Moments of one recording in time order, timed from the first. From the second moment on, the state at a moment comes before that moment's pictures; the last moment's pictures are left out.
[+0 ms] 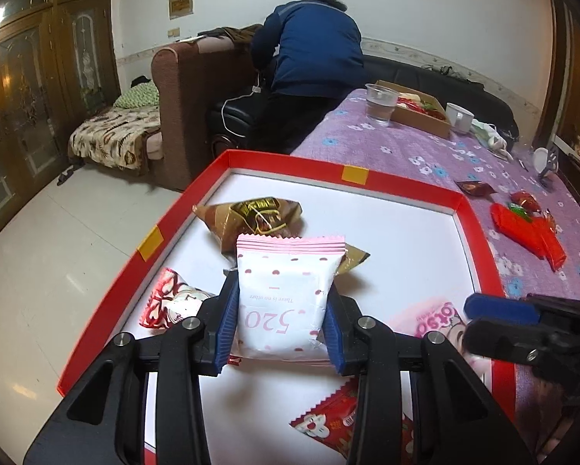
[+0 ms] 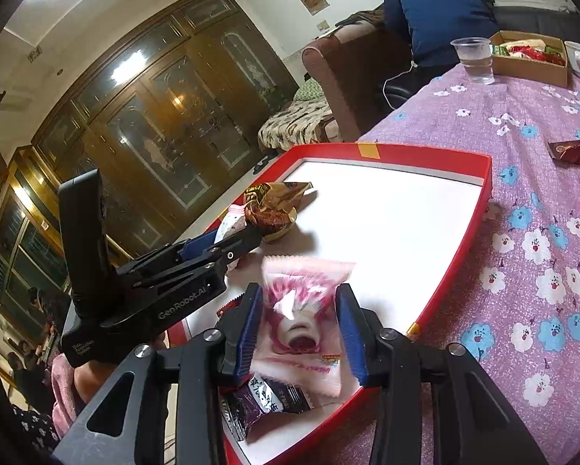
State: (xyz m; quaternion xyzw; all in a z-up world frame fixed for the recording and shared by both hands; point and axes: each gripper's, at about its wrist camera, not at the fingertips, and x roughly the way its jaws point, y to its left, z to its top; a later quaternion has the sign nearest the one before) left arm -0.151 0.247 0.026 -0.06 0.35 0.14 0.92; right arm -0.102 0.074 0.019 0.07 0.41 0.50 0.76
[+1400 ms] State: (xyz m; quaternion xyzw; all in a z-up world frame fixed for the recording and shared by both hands) left arm -0.071 0.030 0.070 0.24 0.34 -0.07 0.91; right arm 0.028 -0.134 -0.005 -0.06 0.44 0.10 0.89
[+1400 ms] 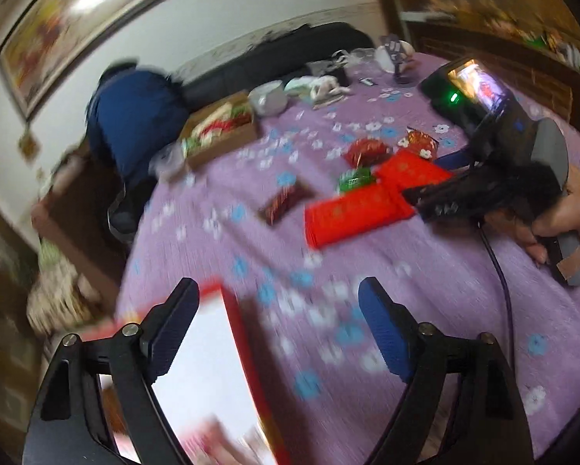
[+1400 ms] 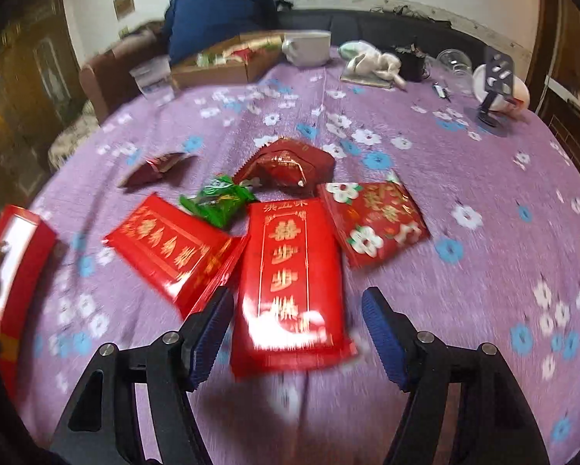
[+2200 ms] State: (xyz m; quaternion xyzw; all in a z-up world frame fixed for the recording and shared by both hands) left arm 0.062 -0.040 0.017 0.40 0.43 -0.31 0.75; right arm 0.036 -0.194 0.002 0.06 0.48 0.17 0.86
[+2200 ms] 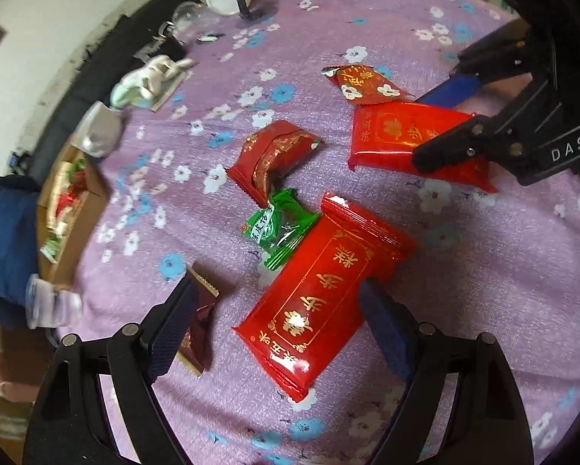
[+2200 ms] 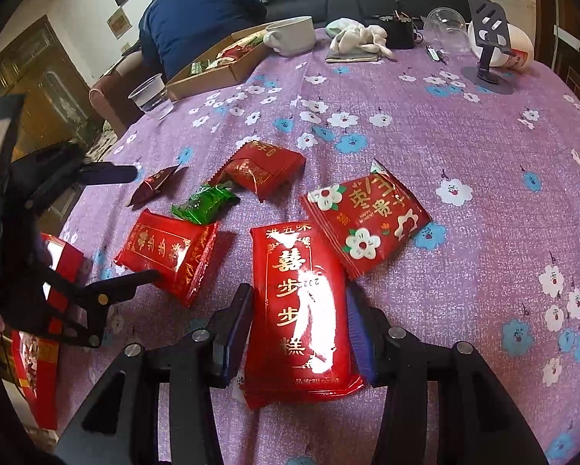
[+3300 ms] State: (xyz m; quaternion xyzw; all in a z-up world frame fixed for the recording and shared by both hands) left arm -0.018 -0.041 0.010 0.23 0.53 -0.31 0.76; right arm 0.029 -0.170 0.000 -0.04 0.46 0.14 0.88
